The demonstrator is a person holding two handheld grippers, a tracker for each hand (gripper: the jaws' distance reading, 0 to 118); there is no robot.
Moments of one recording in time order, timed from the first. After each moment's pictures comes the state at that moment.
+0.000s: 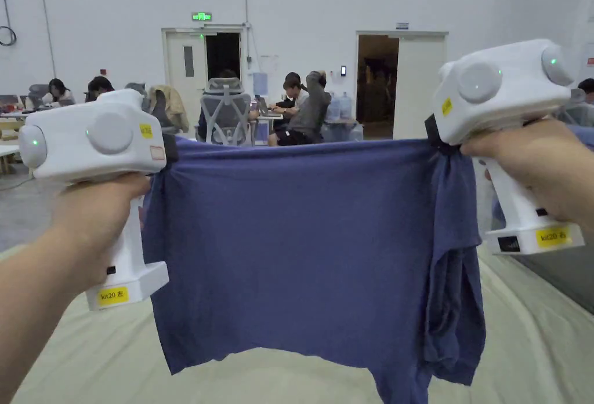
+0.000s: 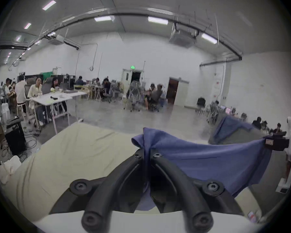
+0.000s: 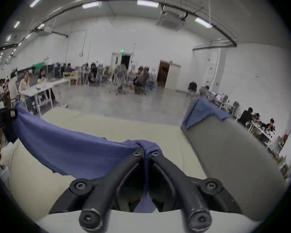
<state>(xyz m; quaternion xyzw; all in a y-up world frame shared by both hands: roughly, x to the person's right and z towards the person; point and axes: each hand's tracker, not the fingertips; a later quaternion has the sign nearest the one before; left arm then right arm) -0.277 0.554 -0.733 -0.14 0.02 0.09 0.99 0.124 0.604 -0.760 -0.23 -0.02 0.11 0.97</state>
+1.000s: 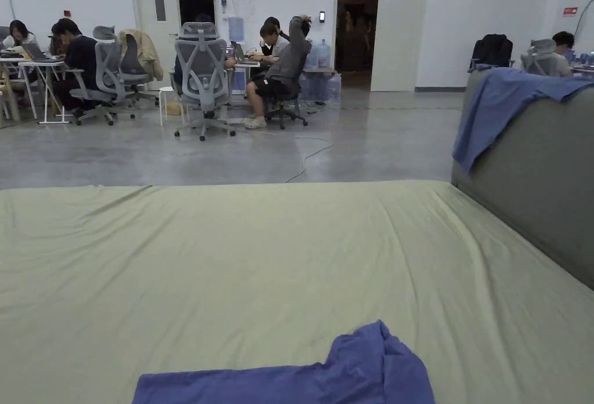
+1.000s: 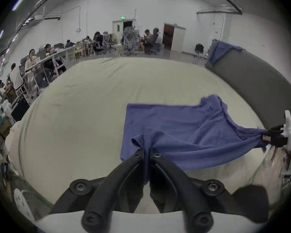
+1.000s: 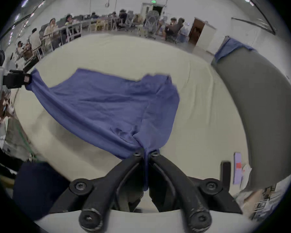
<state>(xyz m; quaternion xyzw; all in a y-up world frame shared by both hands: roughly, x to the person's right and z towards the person) -0.280 0.275 -0.401 -0.39 -0.03 0.03 0.92 0.139 0.284 -0.410 -0.46 0.09 0.16 0.87</state>
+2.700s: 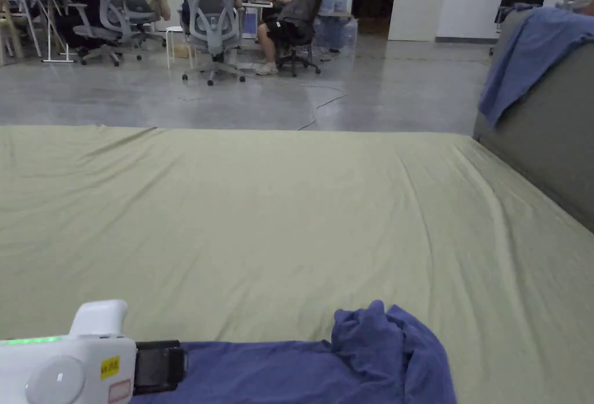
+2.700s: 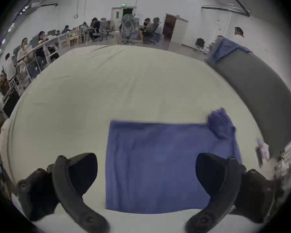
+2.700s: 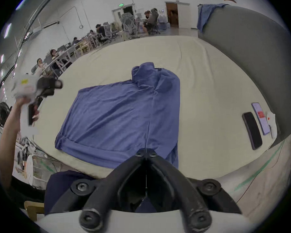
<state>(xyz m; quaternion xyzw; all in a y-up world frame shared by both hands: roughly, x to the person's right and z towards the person) -0.279 0.264 -0.556 -0.42 -0.02 0.07 0.90 0.156 0.279 -0.356 -0.46 0.07 -0.04 0.88</state>
